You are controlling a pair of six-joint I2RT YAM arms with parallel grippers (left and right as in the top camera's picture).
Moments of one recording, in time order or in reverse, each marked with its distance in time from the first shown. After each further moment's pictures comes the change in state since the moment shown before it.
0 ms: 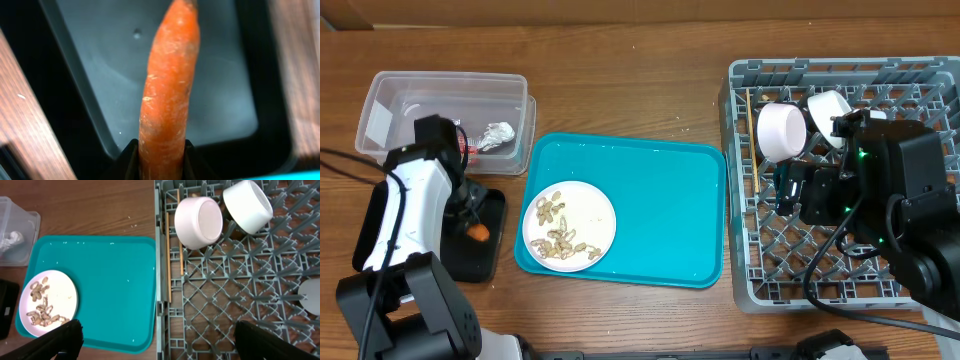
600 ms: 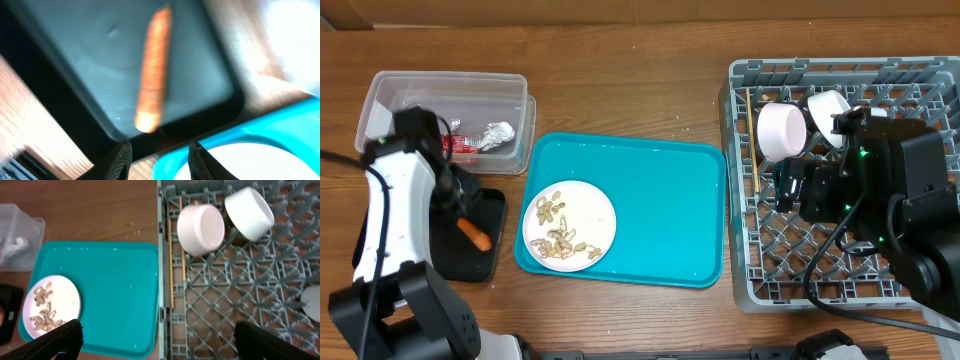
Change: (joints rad) left arm 0.008 -0.011 0.204 -0.168 0.145 0.261; right arm 0.000 0.000 0.000 0.047 -0.001 0.000
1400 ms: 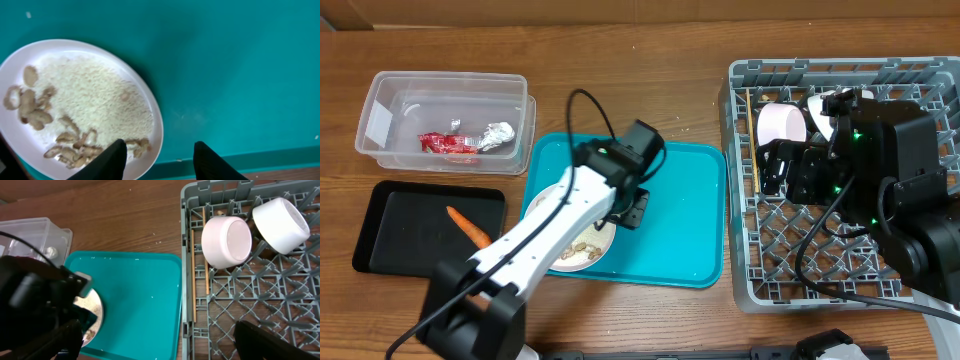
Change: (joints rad) left arm -0.914 0.061 -0.056 0.122 0.001 0.322; right arm 0.000 0.038 0.000 0.088 -0.082 0.027
